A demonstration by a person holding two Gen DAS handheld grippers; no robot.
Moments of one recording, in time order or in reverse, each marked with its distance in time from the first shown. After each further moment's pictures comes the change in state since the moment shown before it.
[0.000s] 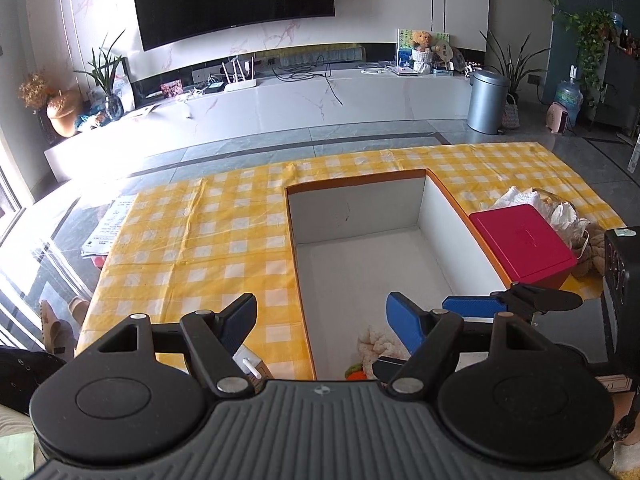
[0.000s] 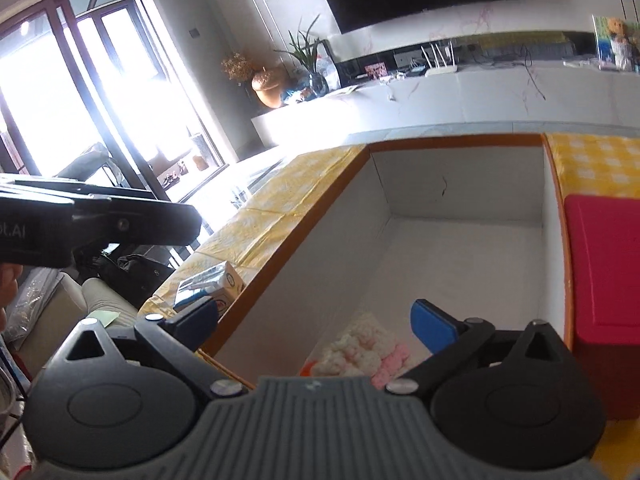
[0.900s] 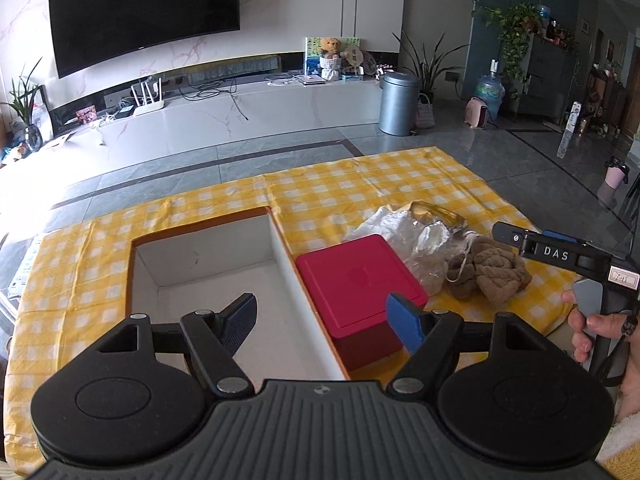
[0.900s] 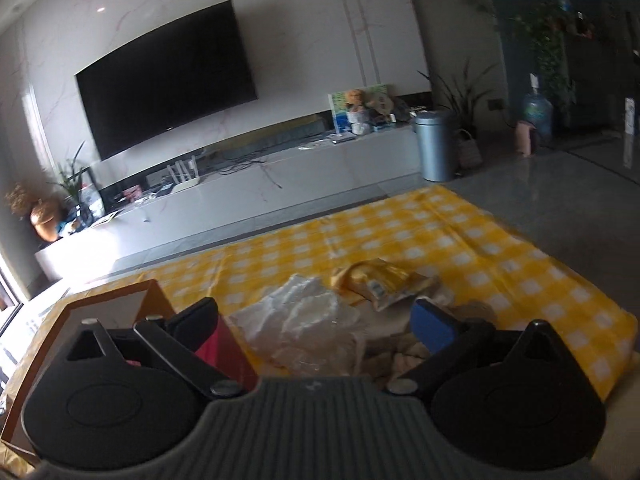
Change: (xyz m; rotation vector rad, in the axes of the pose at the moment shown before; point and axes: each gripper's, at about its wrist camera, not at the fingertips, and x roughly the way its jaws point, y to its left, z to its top) left arm -0.005 -0.137 0.043 0.086 -0.012 -0.226; right arm -0.222 -0.172 -0.008 0.319 -0.305 -0.713
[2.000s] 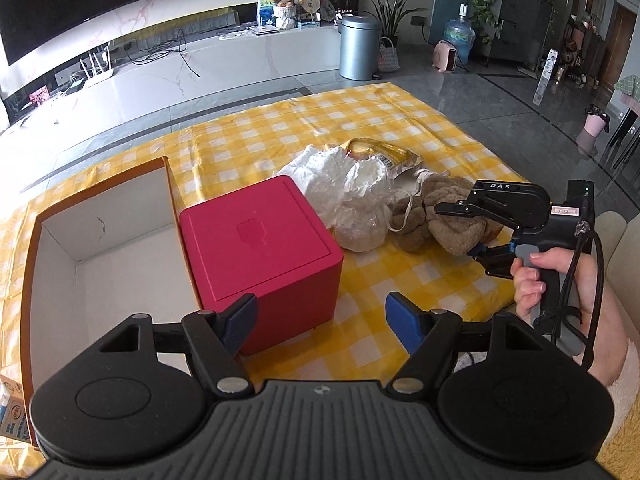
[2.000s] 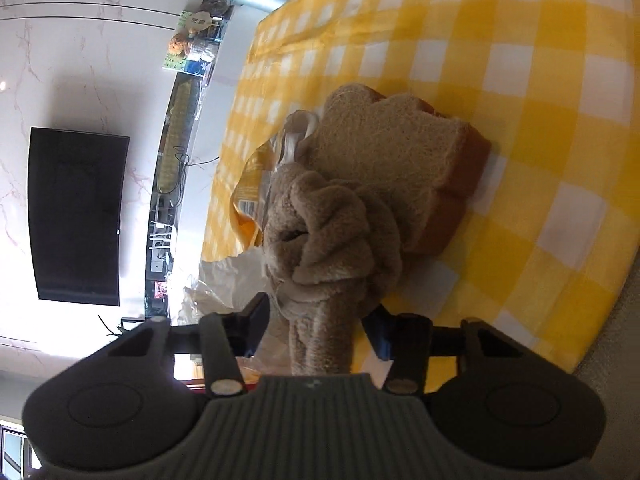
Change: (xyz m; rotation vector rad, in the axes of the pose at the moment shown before) left arm 0.064 -0.076 -0.019 0.057 0.155 -0.052; right arm 0.110 -0.142 -0.081 0.971 0.328 0.164
